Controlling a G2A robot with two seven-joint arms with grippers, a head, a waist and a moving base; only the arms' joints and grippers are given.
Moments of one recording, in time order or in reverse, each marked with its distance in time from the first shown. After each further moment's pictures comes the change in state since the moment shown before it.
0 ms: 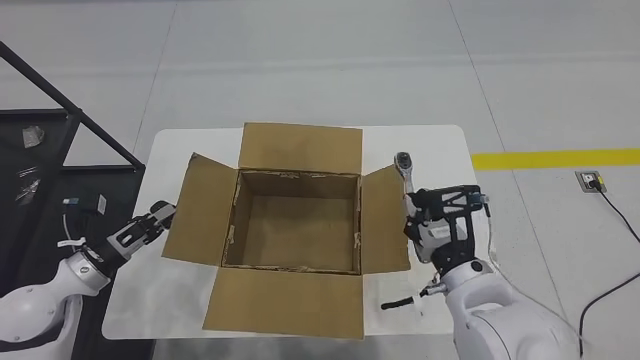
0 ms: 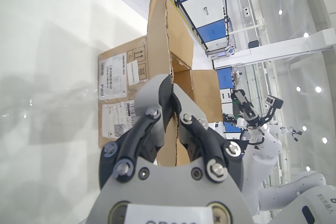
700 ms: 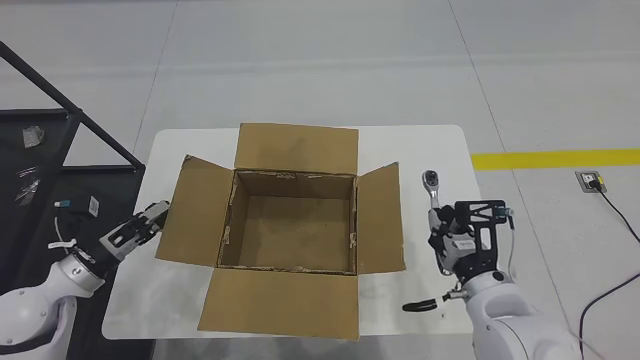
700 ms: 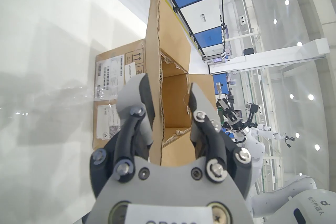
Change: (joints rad) left arm 0.015 0.011 -0.017 0.003 -0.044 0.018 0.010; right arm -0.074 0.024 0.103 0.027 0.073 0.016 -0.020
